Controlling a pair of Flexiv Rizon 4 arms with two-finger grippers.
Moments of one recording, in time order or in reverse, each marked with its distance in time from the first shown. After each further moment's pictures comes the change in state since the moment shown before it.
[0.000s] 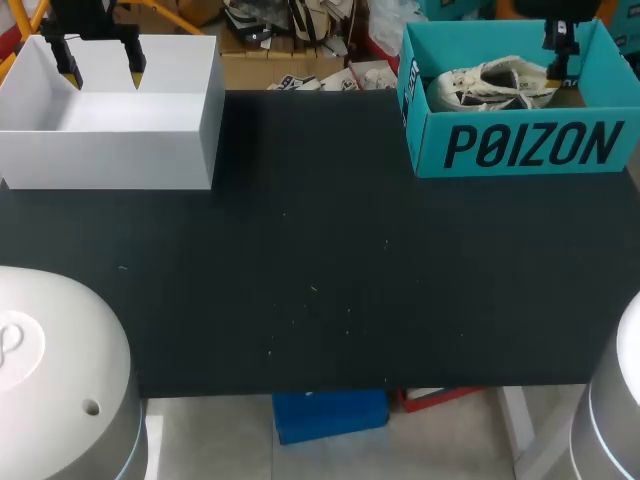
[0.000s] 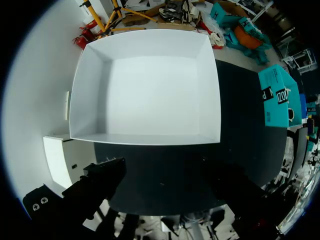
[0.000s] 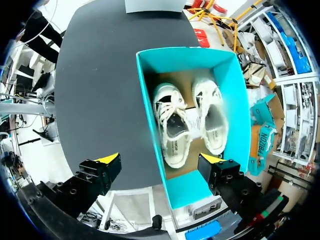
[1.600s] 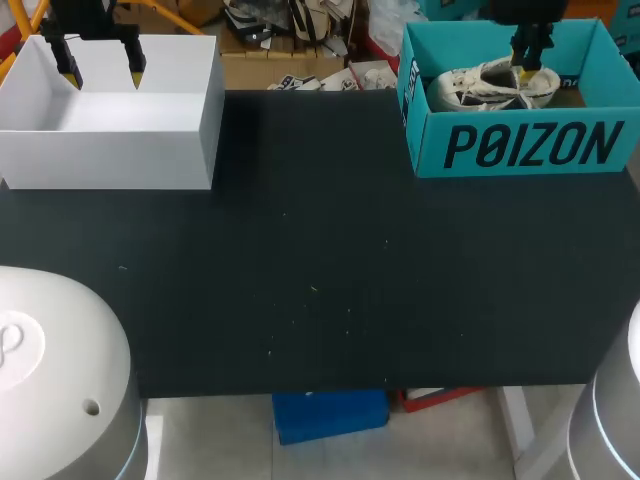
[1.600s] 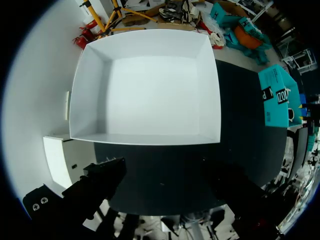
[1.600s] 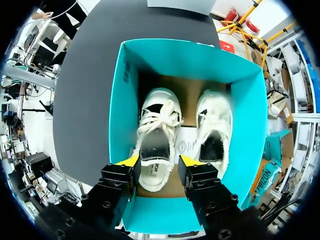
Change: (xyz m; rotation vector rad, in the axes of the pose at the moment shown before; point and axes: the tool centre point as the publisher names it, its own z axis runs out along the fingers) left arm 0.000 0.000 0.000 0.000 0.000 0.000; right arm -0.059 0.028 0.072 -0.050 0.122 -0.268
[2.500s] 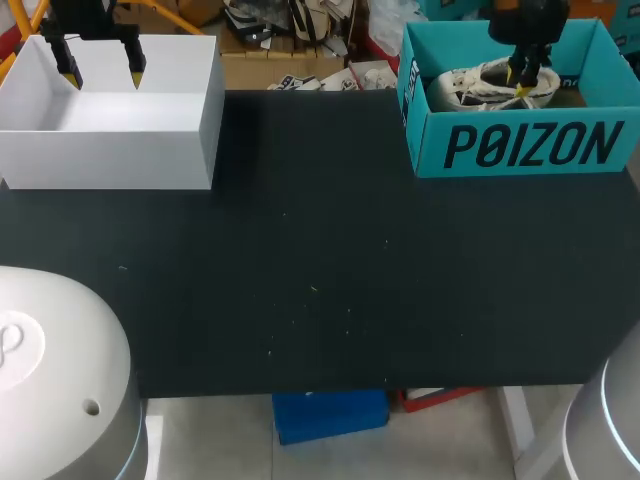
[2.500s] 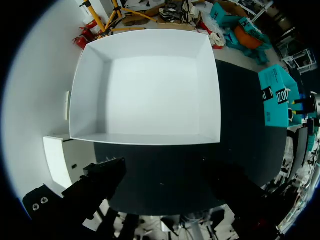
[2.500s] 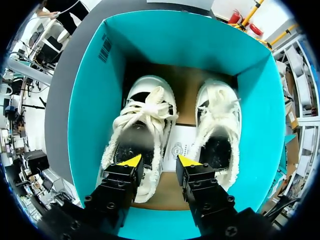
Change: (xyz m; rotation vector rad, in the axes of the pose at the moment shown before) left arm 0.000 0.000 0.000 0.000 0.000 0.000; right arm -0.027 -0.016 0.056 -0.051 0.030 -0.032
